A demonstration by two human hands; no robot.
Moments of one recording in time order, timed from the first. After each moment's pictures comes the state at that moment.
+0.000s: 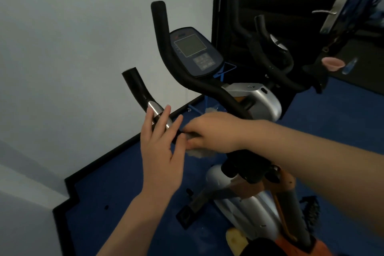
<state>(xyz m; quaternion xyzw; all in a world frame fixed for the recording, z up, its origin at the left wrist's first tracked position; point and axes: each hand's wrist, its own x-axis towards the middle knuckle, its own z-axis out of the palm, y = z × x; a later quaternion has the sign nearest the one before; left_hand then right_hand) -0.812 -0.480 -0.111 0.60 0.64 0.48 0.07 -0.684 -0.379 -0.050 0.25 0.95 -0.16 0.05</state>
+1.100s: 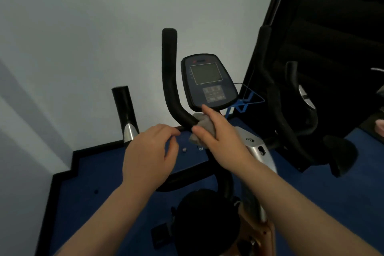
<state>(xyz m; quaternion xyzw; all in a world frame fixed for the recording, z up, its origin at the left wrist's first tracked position) -0.778 -0.408 -0.079 0.55 0.74 0.39 -0.08 -0.643 -0.282 -0.066 0.31 0.84 -0.39 -0.22</state>
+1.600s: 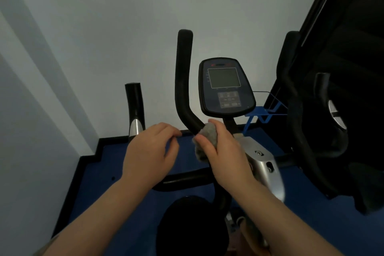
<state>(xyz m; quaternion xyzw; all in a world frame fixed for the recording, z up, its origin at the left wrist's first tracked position) -0.773 -0.405 -0.079 0.53 0.76 0.35 -0.13 -0.640 -0.283 -0.075 0.30 0.84 -0.38 -0.23</state>
